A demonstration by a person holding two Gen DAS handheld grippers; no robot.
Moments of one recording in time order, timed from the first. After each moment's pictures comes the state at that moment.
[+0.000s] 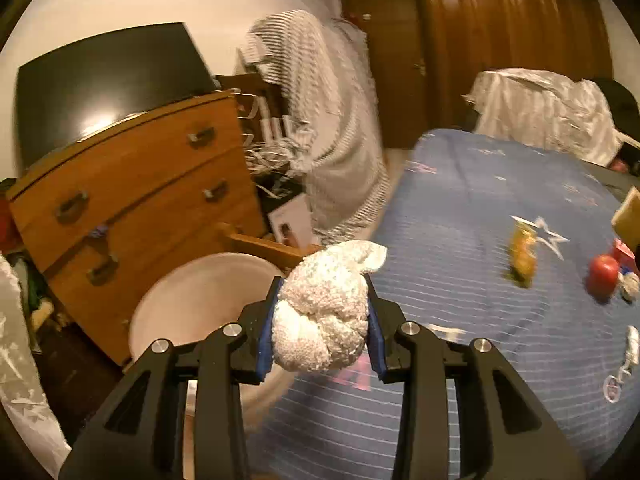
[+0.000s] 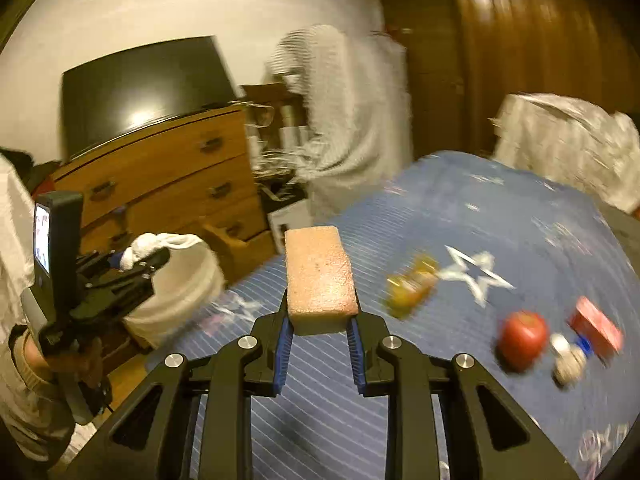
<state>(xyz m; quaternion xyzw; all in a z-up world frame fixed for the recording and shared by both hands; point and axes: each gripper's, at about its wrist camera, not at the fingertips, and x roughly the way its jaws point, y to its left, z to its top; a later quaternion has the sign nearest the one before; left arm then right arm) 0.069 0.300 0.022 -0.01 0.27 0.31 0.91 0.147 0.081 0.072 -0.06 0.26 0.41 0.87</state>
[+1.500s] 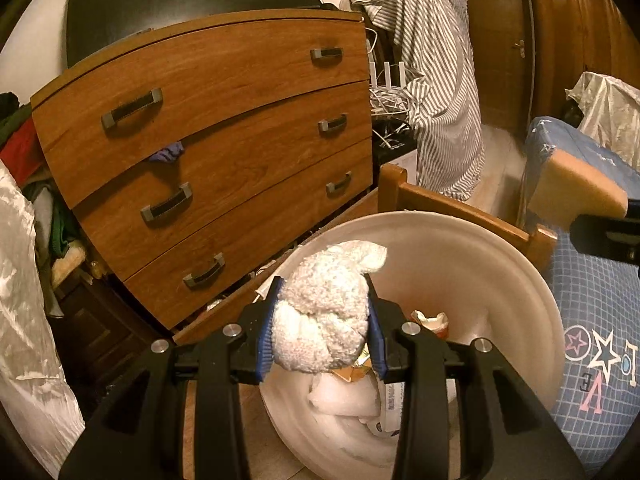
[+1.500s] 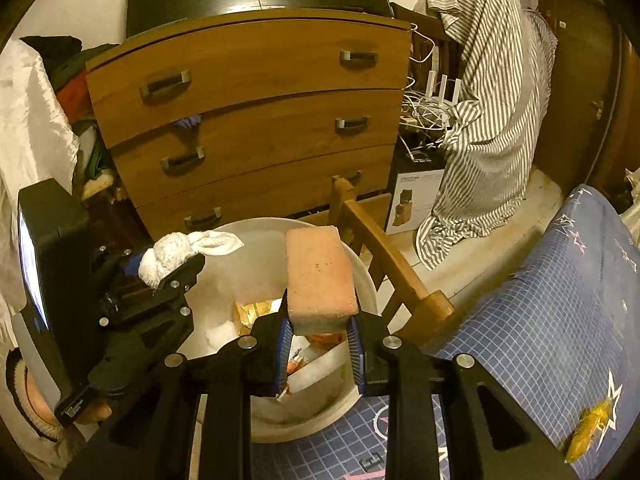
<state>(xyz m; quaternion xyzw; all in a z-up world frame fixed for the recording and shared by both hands) 0.029 0.517 -0.032 -0.09 0.33 0.42 0.84 0.133 0.476 0.033 -0.22 0.32 0.53 0.76</state>
